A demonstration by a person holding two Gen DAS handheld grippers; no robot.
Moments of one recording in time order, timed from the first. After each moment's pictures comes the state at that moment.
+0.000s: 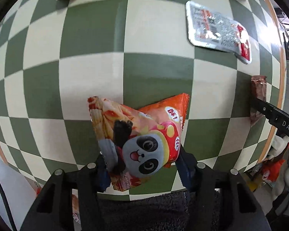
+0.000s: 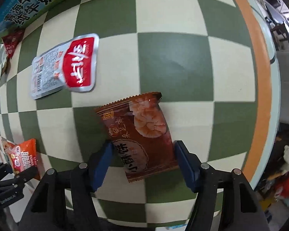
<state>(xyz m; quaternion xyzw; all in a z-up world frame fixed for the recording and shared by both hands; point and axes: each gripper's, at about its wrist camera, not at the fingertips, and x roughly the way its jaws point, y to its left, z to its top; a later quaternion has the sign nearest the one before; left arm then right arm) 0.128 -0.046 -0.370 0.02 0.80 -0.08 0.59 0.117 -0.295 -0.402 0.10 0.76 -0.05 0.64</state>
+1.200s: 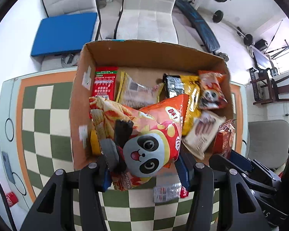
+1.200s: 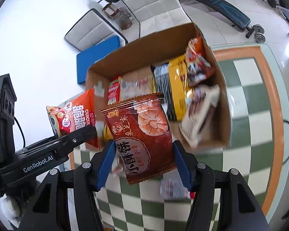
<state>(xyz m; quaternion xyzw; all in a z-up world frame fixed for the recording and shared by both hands) 0.433 -0.059 -0.194 -0.01 0.68 -0.11 0.73 0.348 -0.275 -0.213 0.26 0.61 0.07 0.75</state>
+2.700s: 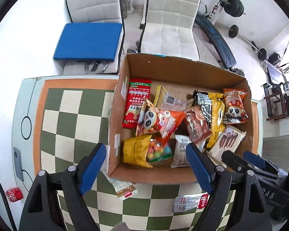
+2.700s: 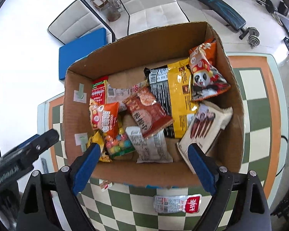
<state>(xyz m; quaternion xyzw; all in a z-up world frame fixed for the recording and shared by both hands) 0.413 -0.009 -0.169 0.00 0.62 -0.04 0.78 0.388 -0.254 -0.235 0.21 0.64 0.02 0.74</state>
